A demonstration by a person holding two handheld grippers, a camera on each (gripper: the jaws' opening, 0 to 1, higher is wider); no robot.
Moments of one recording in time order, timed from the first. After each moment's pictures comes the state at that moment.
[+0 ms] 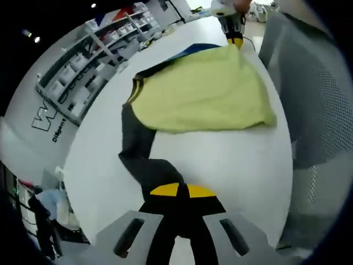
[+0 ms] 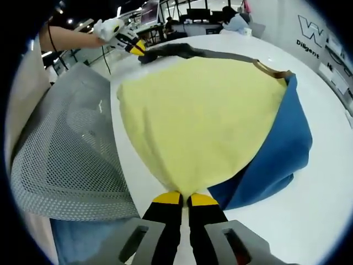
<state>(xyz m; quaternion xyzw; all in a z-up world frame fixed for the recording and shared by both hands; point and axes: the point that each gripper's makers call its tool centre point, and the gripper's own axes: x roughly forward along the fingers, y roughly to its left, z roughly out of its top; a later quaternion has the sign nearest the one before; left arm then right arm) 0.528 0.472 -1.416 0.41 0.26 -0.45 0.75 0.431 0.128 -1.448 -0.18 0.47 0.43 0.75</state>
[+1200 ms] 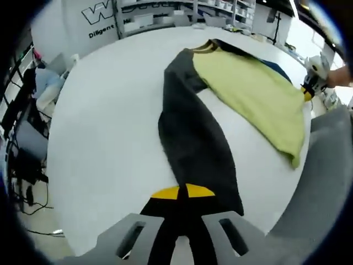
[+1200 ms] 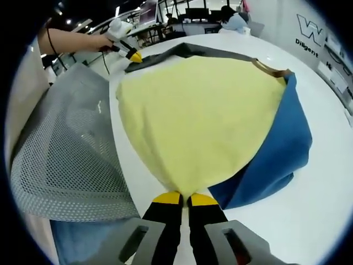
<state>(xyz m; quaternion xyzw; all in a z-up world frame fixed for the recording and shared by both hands) 0.555 0.577 -1.436 0.21 0.45 -0.24 0.83 0.431 0.127 -1.449 -0.18 0.47 0.43 0.75</state>
